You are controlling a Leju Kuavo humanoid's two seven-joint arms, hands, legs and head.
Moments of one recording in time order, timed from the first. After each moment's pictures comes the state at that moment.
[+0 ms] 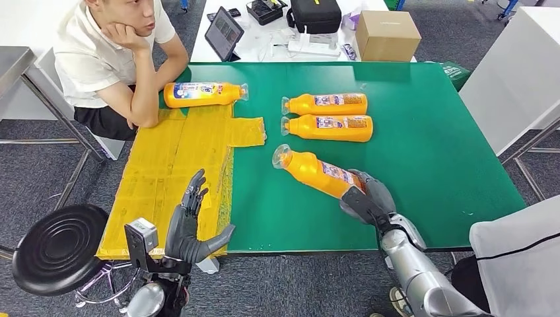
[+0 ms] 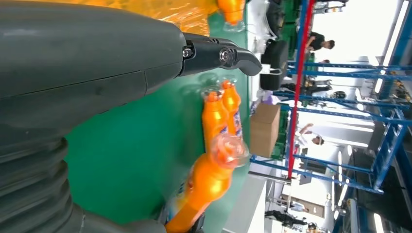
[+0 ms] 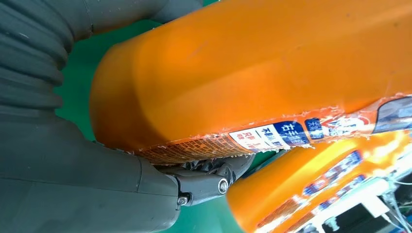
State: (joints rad) left arm 0.02 -0.08 -0.49 -1.52 0.12 0.01 -0.35; right arm -0.50 -0.09 0.17 -0.55 0.70 -0.19 -0.51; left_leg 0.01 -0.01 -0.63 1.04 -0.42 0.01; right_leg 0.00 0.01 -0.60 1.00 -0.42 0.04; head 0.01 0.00
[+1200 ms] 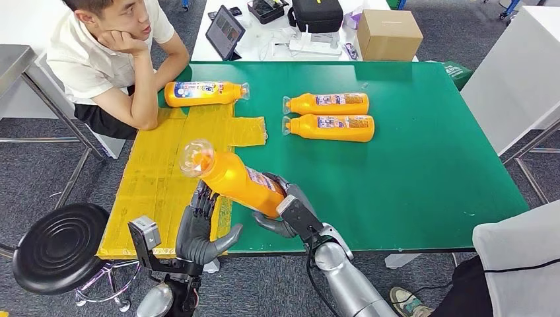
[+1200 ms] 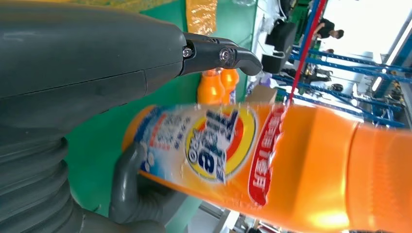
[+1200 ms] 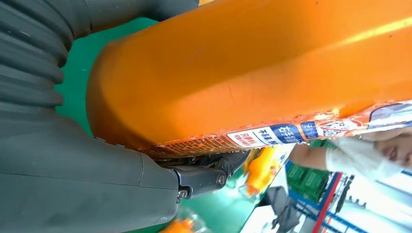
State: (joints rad) left arm 0.01 -0.11 -0.54 -1.51 0.26 0.00 -0.35; right arm -0.33 0.15 0.48 -0.97 0.34 -0.06 -0.49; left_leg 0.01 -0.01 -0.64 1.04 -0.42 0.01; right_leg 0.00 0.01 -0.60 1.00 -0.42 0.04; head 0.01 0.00
